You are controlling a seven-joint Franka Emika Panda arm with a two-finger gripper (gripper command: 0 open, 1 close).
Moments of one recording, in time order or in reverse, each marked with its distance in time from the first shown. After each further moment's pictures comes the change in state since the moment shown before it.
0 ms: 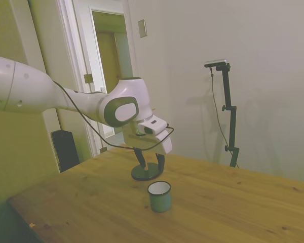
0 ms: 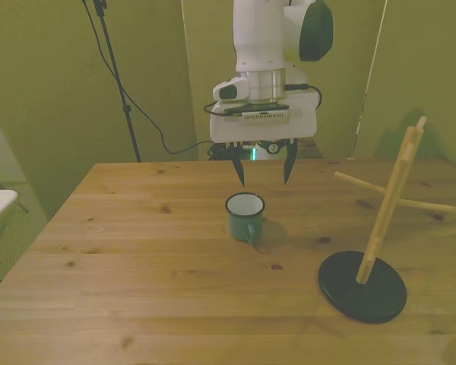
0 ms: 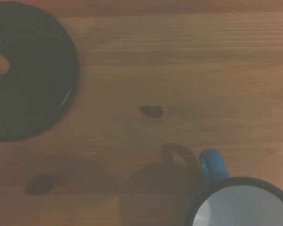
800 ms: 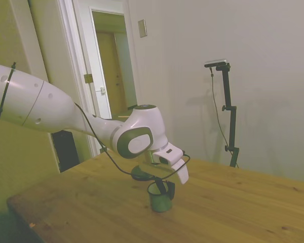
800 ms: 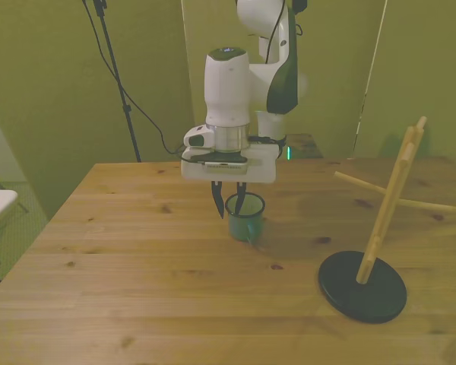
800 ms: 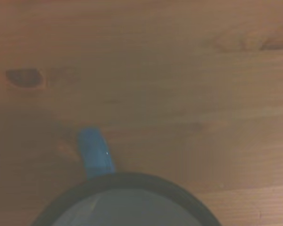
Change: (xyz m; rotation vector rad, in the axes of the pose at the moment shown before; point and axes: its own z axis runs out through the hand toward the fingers) arm 0.043 0.057 0.089 -0.049 0.060 0.064
